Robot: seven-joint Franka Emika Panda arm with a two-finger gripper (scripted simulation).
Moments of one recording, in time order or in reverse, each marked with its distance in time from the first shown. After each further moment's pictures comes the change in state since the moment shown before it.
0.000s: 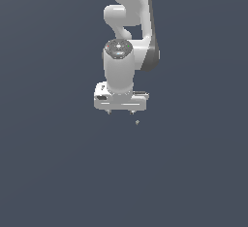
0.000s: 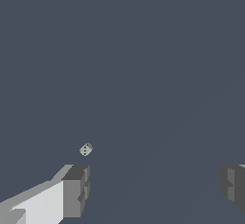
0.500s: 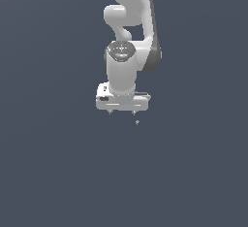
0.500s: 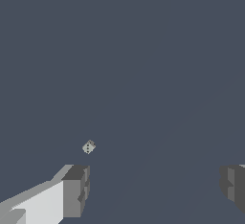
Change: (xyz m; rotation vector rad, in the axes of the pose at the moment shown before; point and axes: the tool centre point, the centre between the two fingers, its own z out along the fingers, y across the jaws) arm -0.002 -0.006 0.003 -0.004 -0.020 -0.003
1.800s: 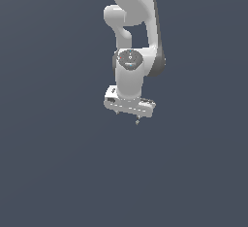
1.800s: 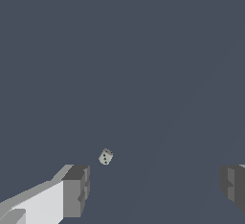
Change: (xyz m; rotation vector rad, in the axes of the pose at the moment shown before) arm -0.007 -0.025 0.029 0.009 0.002 0.215
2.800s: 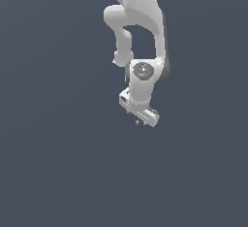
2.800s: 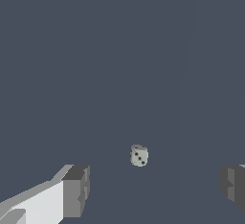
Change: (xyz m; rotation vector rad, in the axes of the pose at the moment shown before) arm -0.030 -0.038 0.057 0.006 0.012 0.454
